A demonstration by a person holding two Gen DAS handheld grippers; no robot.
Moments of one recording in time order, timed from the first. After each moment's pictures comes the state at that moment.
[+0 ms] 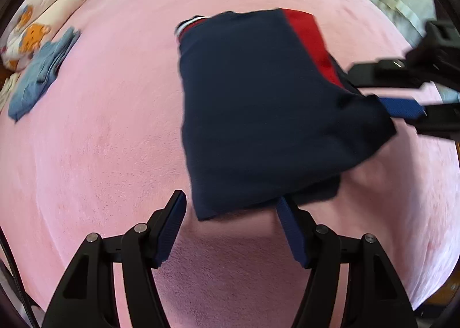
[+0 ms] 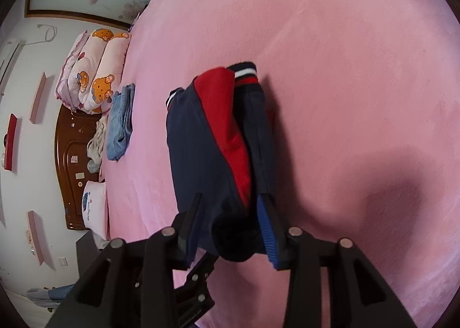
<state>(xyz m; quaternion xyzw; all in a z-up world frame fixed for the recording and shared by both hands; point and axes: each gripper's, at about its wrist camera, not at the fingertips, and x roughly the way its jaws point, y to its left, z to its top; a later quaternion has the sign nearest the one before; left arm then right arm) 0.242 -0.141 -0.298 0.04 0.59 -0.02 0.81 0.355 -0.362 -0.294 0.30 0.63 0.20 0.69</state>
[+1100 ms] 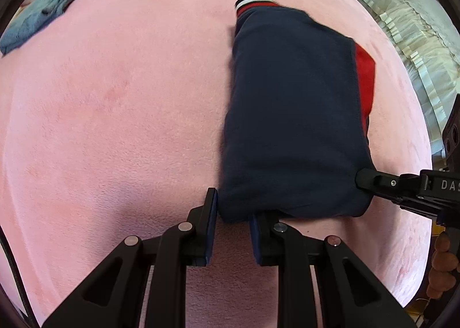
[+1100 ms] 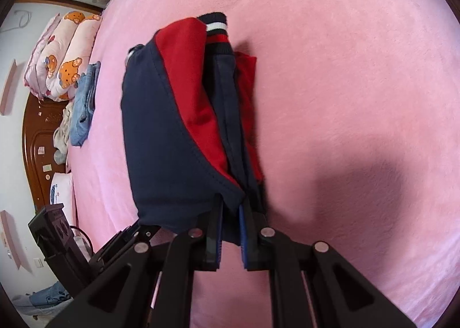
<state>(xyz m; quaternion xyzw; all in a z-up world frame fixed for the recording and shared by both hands) 0.238 -0.105 -0.316 -0.11 0.61 -0.03 0.78 0.328 -0.330 -0.328 0.23 0.67 0.13 0.69</state>
